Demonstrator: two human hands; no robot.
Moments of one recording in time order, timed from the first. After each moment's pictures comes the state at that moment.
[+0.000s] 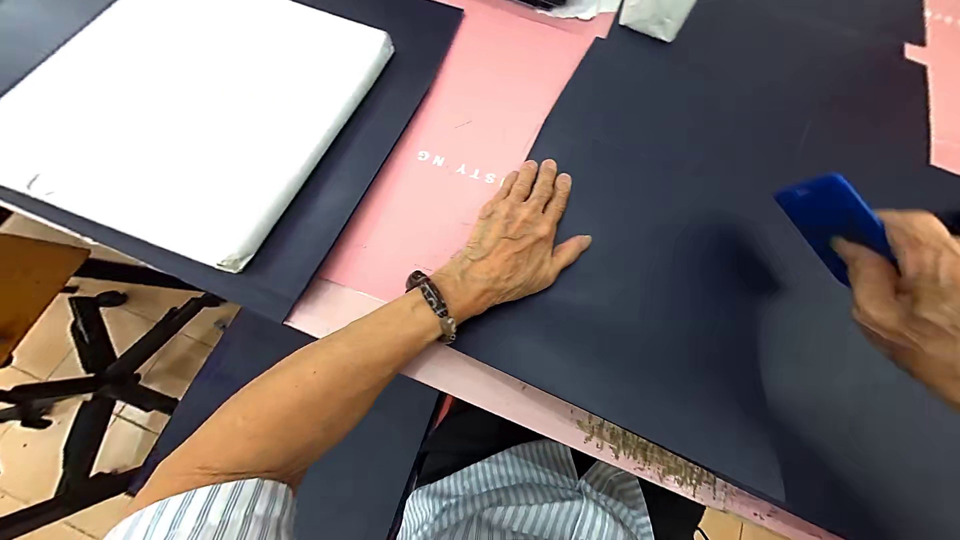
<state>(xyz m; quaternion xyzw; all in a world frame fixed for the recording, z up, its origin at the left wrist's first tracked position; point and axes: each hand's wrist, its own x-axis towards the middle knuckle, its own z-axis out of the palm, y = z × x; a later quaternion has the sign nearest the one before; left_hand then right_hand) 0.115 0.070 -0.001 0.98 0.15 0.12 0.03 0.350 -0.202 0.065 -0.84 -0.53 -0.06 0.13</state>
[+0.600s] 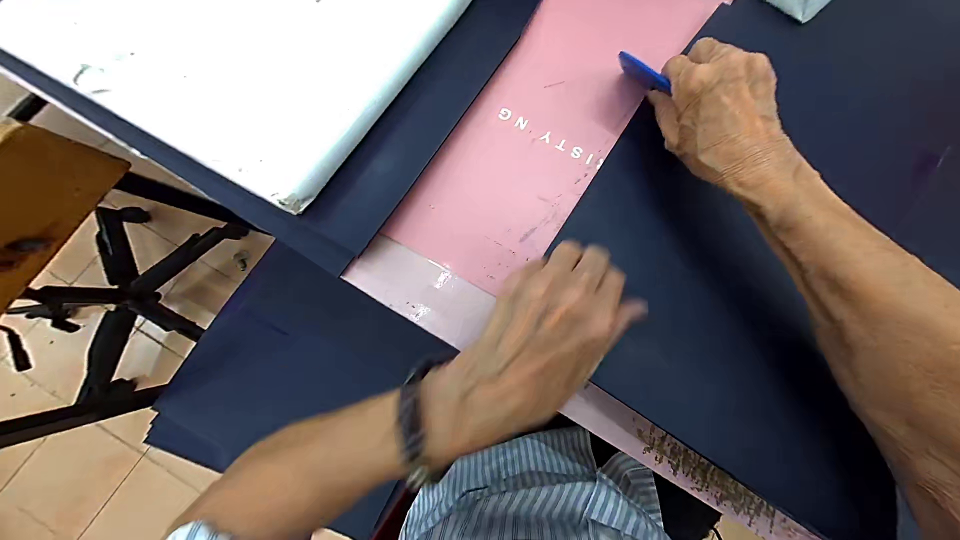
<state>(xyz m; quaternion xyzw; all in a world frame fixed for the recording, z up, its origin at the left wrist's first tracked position) 0.029 0.010 0.030 0.96 0.19 0.19 0.08 0.289 0.067 0.047 -0.73 -0.68 -0.03 0.08</state>
